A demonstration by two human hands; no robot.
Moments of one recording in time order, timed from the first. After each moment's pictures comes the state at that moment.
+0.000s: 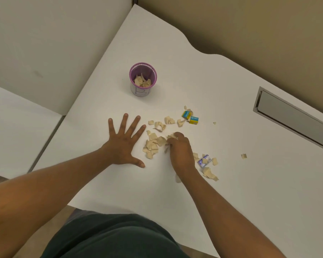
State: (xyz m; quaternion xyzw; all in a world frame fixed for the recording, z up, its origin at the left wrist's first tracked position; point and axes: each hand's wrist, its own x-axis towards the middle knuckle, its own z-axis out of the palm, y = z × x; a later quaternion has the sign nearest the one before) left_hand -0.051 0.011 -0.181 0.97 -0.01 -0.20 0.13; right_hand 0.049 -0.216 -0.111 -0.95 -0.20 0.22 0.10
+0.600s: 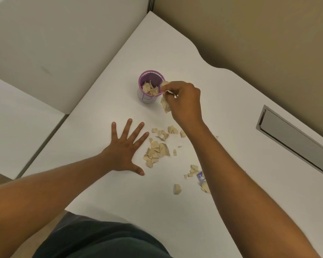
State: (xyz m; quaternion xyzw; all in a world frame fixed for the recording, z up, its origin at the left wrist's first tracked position) left_hand -0.049 0.009 -0.177 0.97 0.01 -0.22 0.13; right_hand 0.152 -0.090 0.011 -0.90 -0.24 0.13 0.34
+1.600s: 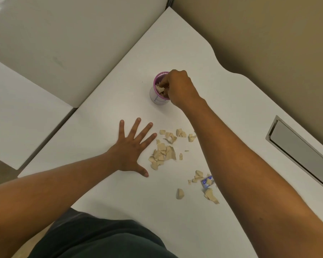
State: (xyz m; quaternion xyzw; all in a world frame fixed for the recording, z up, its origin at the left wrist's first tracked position) left_hand -0.050 0.009 -0.180 0.97 0.01 -0.18 0.15; right_hand 0.192 -0.017 -0.017 -0.90 -0.36 0.22 0.05
